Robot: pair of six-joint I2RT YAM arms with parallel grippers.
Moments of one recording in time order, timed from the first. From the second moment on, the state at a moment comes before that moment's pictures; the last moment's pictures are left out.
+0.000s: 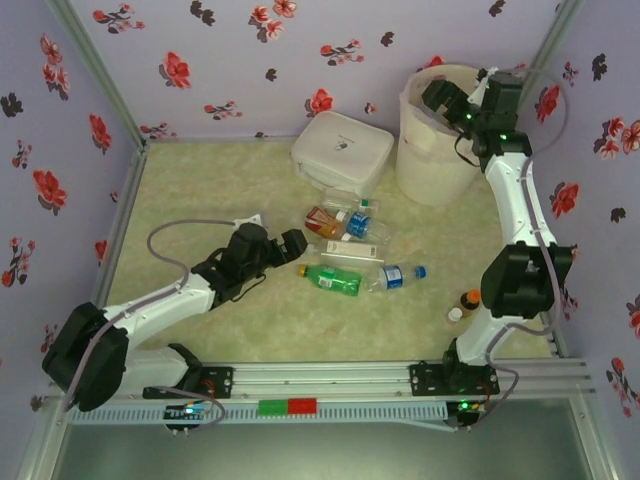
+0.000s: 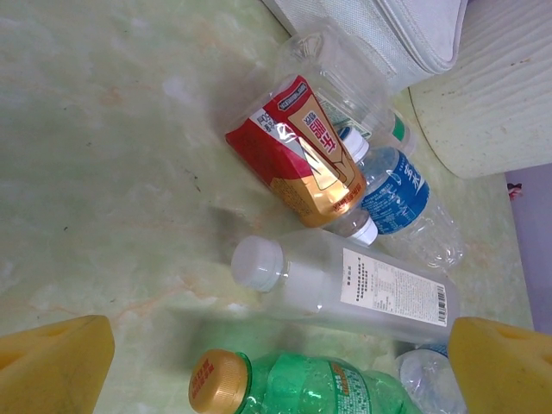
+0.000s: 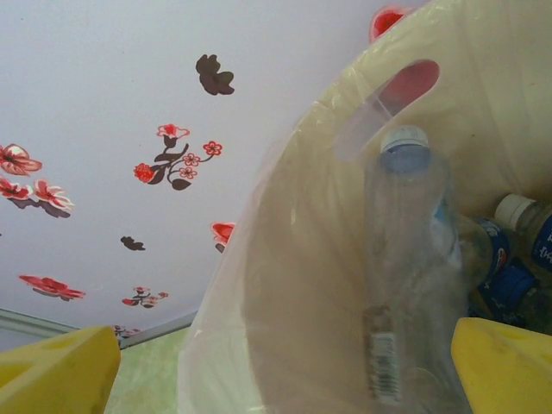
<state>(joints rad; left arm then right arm) -0.72 1.24 0.63 0.03 -0.08 -0.93 -0.03 1.70 1.72 -0.37 -0.37 0.61</state>
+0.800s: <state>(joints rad) -0.57 1.21 0.67 0.00 -0.07 -0.89 0.41 1.11 1.00 -0.57 -0.20 0.39</state>
